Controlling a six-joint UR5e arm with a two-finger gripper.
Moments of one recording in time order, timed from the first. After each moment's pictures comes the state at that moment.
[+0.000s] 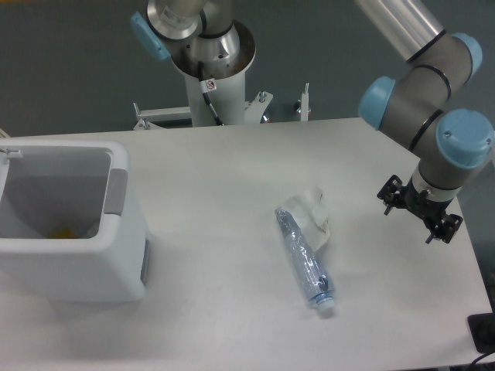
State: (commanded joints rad) arm 2.75 -2.14 -1.37 -1.15 1.57 1.52
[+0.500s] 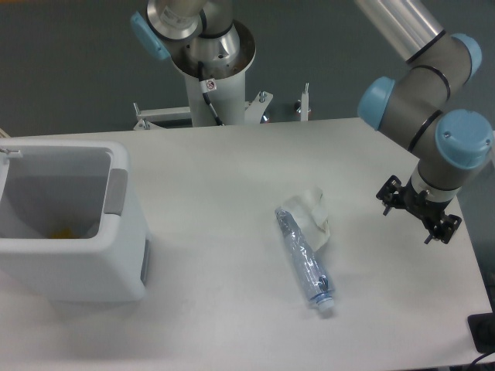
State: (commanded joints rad) arm 2.76 -2.13 -1.38 -1.15 1.54 1.50
